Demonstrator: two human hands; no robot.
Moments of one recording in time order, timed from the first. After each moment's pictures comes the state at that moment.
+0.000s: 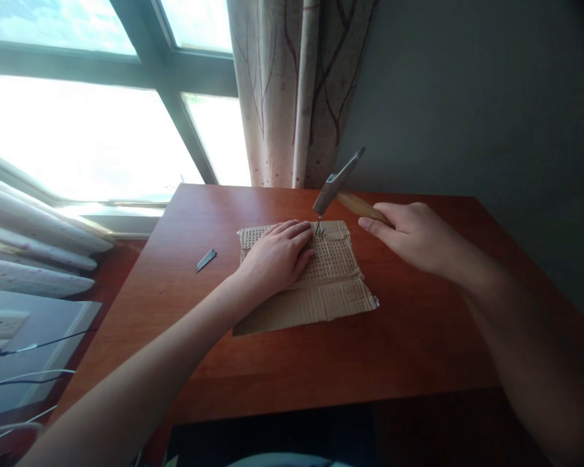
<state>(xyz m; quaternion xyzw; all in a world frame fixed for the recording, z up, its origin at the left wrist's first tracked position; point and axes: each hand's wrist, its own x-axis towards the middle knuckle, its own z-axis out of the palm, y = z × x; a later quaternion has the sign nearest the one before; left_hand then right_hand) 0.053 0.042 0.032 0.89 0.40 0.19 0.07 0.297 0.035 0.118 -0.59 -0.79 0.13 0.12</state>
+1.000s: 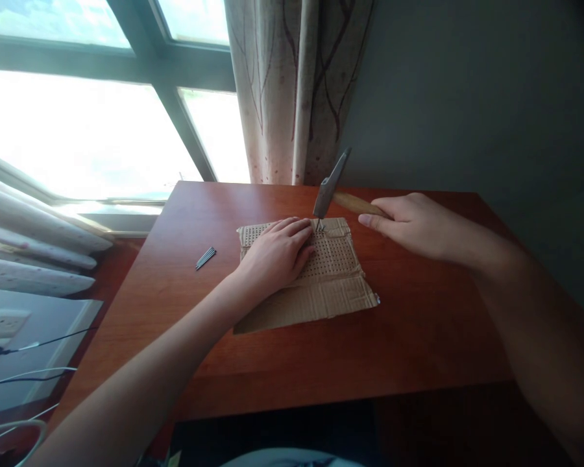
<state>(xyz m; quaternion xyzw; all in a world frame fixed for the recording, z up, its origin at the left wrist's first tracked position) 0.052 0.042 0.031 0.89 0.40 0.20 0.07 0.299 0.046 0.132 -0.60 -0.78 0.17 0.04</state>
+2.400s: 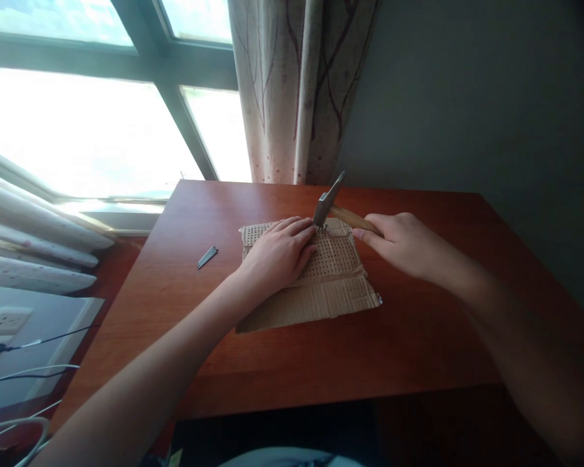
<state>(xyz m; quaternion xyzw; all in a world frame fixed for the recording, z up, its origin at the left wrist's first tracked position) 0.052 0.041 0.031 0.89 0.39 0.21 0.07 0.290 0.032 0.102 -0.60 -0.78 0.16 0.07</state>
